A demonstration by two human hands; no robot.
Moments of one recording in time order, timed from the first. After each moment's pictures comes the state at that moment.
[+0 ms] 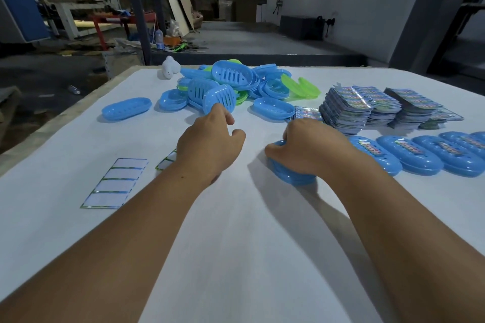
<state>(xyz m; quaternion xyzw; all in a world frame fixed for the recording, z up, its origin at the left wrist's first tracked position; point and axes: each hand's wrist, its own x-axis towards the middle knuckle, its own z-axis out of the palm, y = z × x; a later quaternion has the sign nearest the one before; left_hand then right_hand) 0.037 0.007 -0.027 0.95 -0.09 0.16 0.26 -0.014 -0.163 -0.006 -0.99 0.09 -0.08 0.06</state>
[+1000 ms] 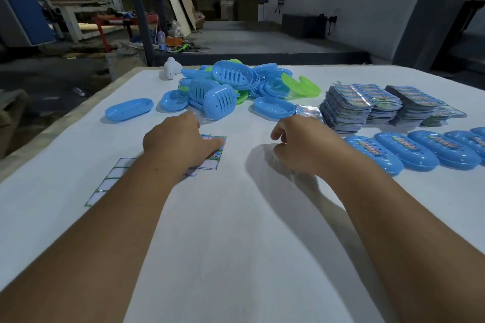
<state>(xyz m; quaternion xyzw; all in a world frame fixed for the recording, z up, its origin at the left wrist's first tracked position) 0.047 0.048 -0.018 0.99 0.00 0.10 0.11 -0.017 -0.166 -0.006 -0.99 0.03 -0.08 0.13</state>
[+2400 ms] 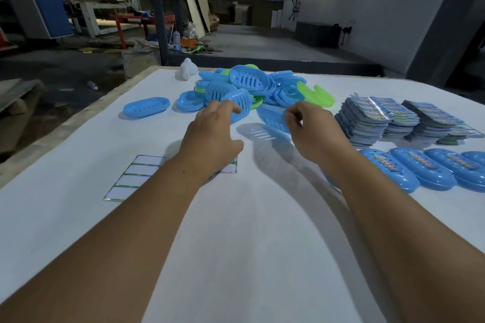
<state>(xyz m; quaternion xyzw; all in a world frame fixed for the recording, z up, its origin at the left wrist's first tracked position) 0.042 0.035 -0.021 0.94 -0.15 0.18 0.26 0.026 -0.168 -0.012 -0.94 0.01 -0.24 0.25</state>
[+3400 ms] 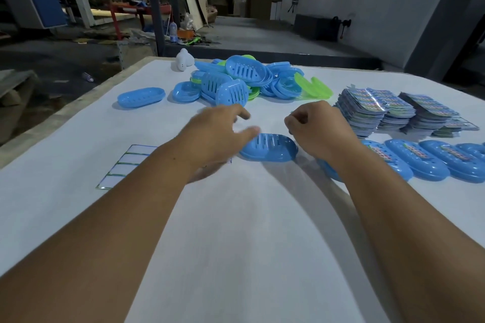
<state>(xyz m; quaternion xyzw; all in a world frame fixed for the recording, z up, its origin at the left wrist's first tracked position) 0.032 0.031 -0.014 0.94 -0.16 0.08 0.28 0.003 -0.173 -0.006 -0.95 0.06 -0.17 0.25</state>
